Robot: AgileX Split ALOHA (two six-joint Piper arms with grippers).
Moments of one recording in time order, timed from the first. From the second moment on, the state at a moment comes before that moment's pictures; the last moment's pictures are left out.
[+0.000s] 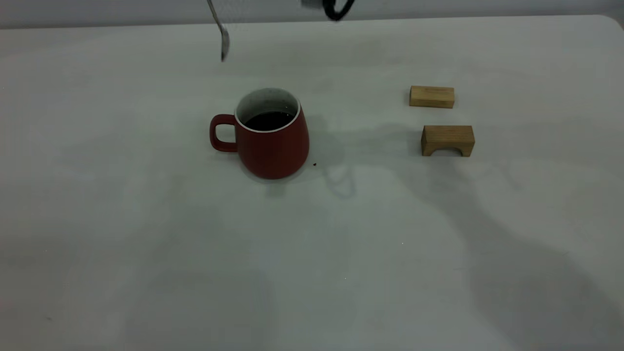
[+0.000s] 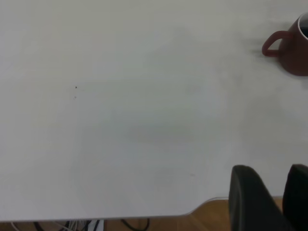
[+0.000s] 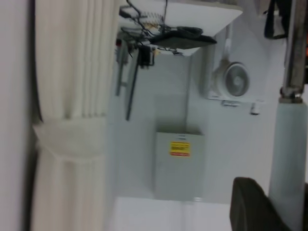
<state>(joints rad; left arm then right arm) -0.04 -0.02 -0.49 0.03 1.13 -0.03 0.46 2.34 -1.66 1.68 0.94 0.83</state>
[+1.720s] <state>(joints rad) -0.04 -0.02 -0.49 0.03 1.13 -0.03 0.35 2.62 -1.68 1.74 1.09 0.61</state>
